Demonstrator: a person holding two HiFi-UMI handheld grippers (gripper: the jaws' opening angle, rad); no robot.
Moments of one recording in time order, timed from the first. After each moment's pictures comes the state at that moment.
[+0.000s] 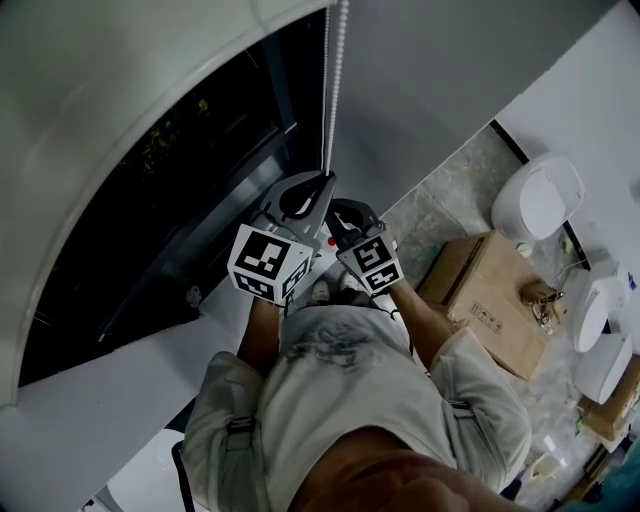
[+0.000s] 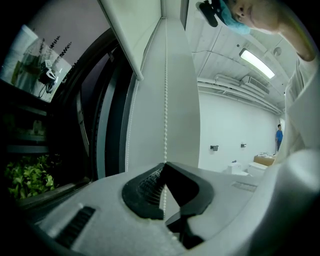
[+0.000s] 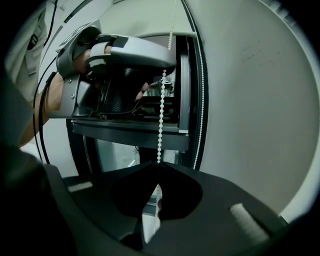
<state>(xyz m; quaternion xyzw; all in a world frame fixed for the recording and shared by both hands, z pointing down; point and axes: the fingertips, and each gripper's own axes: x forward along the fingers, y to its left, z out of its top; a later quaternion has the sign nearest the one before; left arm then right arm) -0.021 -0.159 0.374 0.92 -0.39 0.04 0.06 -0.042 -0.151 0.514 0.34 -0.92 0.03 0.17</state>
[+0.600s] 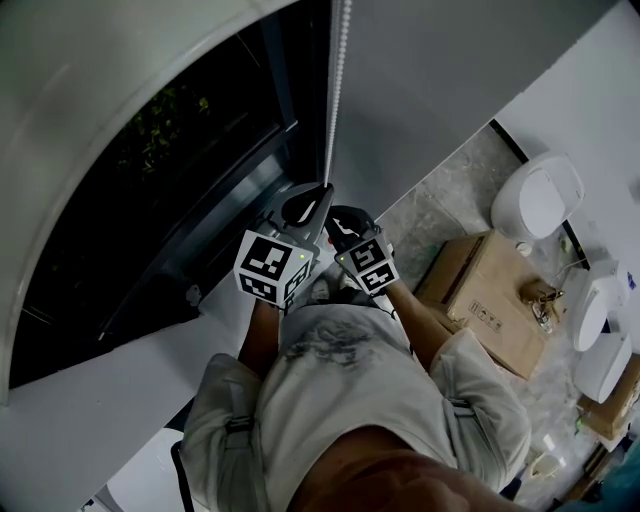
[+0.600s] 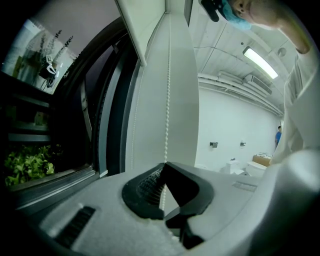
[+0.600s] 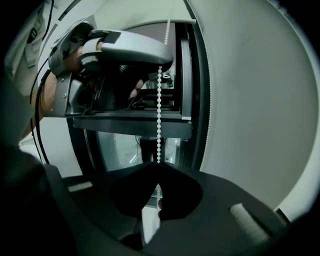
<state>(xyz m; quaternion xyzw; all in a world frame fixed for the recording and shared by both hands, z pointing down) -0.025 -0.150 0.409 0.92 -0.39 0.06 0.08 -0.044 -0.141 0.547 0.34 -0.92 0.06 0.19</state>
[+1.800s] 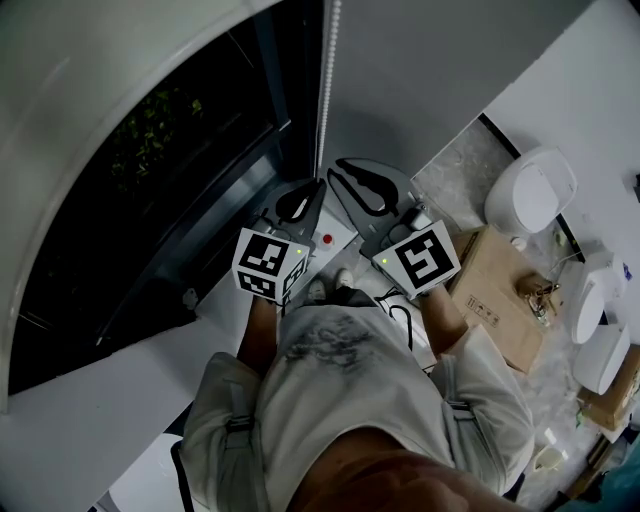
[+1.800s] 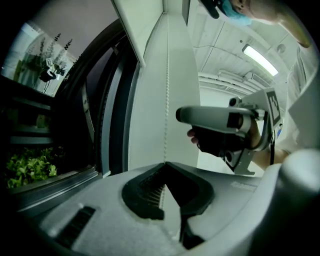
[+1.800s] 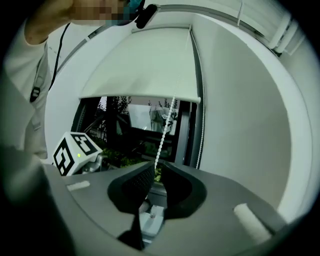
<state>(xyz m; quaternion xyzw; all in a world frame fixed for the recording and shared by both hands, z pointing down) -0.029 -0.152 0.410 0.91 -0.40 0.06 0.07 -0.027 -0.140 0.314 0.34 -0.94 -0.10 0.02</state>
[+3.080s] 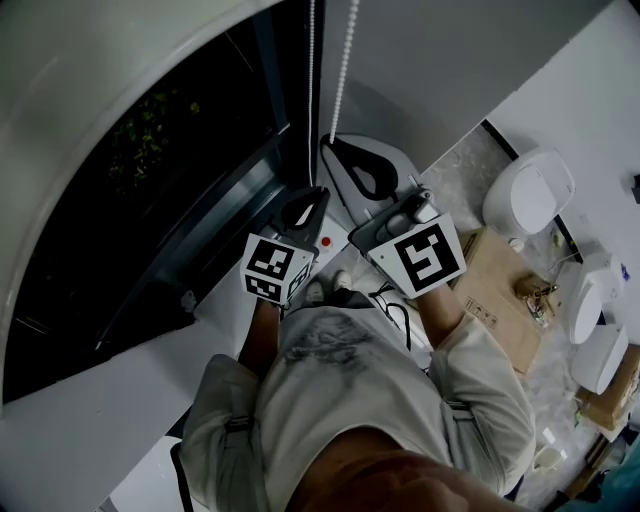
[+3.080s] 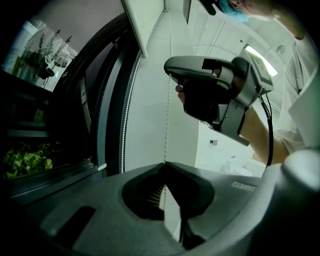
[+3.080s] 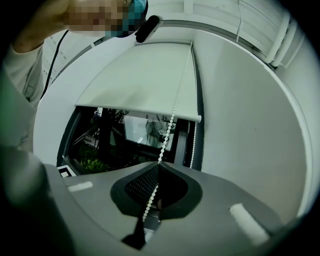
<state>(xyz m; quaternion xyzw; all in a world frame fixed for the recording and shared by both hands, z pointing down) -0.021 -0.151 0.432 0.92 -0.39 0.07 0.08 -0.039 -0.152 0.246 0.35 -0.92 -0.13 -0.05</state>
